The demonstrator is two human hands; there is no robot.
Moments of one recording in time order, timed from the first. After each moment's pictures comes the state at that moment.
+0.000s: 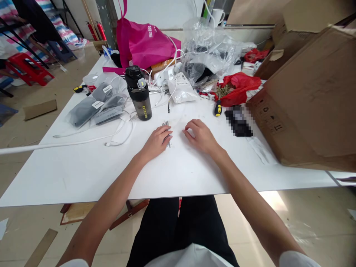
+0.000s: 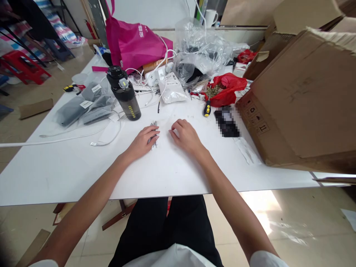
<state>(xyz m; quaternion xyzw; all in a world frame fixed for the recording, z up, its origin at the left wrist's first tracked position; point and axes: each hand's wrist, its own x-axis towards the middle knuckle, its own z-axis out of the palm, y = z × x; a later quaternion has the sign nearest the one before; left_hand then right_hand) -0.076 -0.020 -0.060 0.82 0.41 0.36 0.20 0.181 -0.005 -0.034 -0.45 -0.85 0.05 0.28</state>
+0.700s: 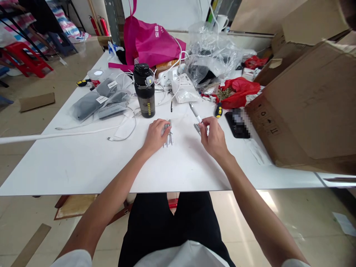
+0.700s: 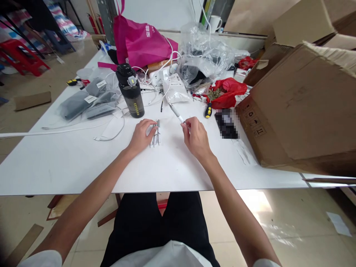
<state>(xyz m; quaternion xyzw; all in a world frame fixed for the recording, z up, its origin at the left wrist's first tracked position) -0.075 -0.021 -0.047 0.73 0.48 0.45 0.18 0.189 -0.038 -0.013 -0.48 -0.78 0.03 0.40</state>
